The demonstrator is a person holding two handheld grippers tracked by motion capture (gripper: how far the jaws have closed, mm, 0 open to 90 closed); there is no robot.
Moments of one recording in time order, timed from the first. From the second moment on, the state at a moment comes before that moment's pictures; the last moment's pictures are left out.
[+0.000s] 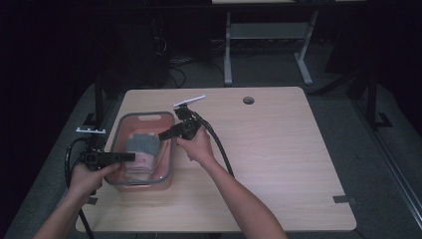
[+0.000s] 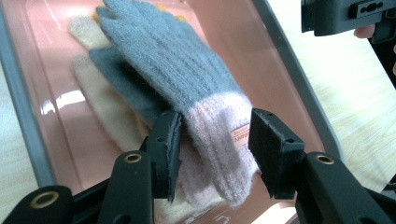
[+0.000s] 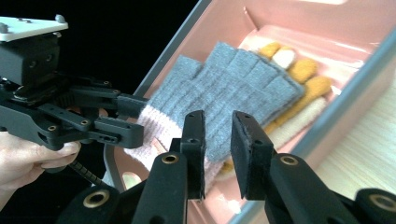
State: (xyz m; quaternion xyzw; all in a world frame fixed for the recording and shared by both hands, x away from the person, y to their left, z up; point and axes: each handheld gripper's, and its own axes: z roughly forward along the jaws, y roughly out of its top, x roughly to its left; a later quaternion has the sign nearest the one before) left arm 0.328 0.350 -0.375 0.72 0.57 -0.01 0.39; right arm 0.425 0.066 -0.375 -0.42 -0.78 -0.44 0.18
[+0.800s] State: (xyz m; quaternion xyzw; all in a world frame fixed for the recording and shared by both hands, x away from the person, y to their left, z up) left arm 0.331 0.330 -0.342 0.73 0.53 0.00 0.43; right arm 0.421 0.006 -0.366 -0.44 -0.76 -0.46 0.17
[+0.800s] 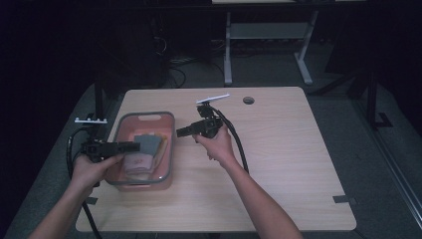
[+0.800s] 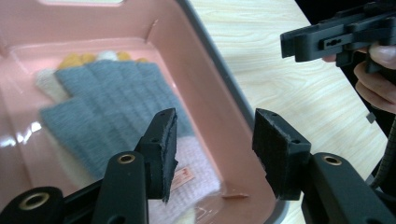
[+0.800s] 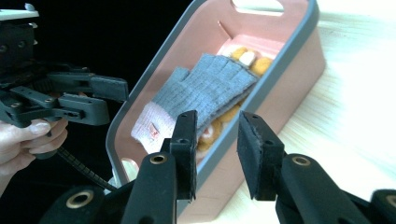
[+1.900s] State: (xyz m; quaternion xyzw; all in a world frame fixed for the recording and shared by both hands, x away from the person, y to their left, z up) left arm 0.336 0.287 -0.338 0.73 0.50 -0.03 0.46; right arm 0.413 -0.051 -0.368 -0.46 -0.74 -0.47 0.16
